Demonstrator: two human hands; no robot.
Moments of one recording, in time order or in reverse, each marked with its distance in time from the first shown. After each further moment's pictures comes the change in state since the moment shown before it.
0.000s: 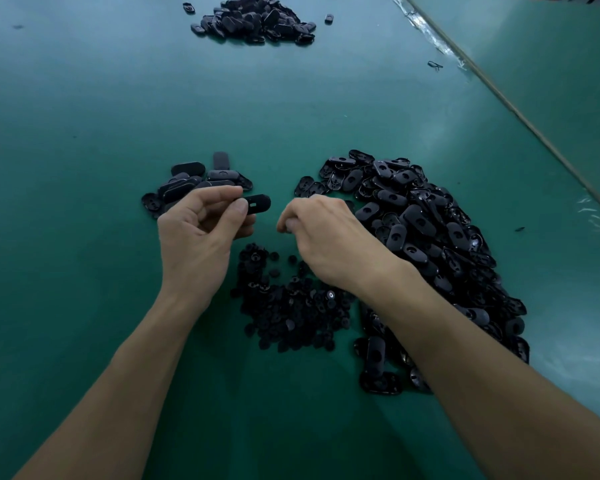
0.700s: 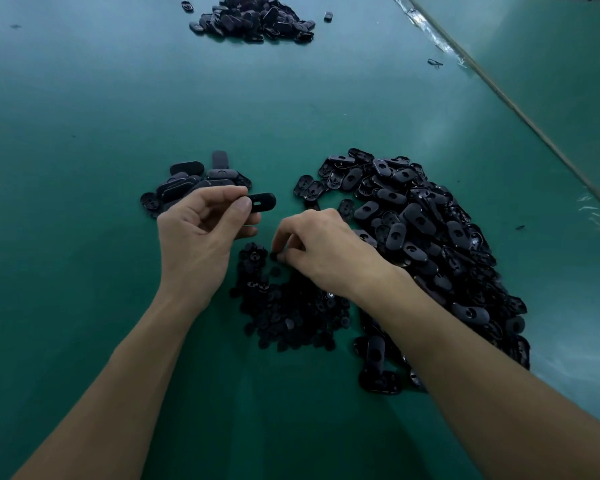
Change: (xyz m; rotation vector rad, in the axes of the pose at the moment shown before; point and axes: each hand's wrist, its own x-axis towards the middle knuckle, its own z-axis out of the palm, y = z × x) left_hand -0.001 0.002 0.002 -0.053 -0.034 0.011; right_hand 0.000 0.011 0.013 0.050 -0.089 0.003
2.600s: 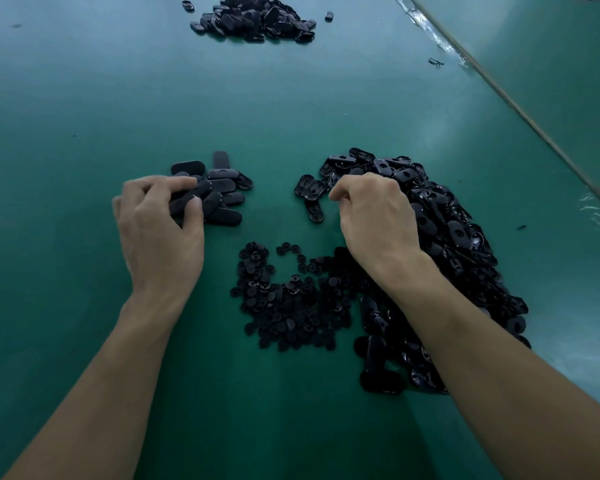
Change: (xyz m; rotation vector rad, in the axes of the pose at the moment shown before) left_hand 0.015 -0.005 -0.033 0.933 0.241 0.152; right_hand 0.004 0.023 -0.021 -0.265 0.546 0.179
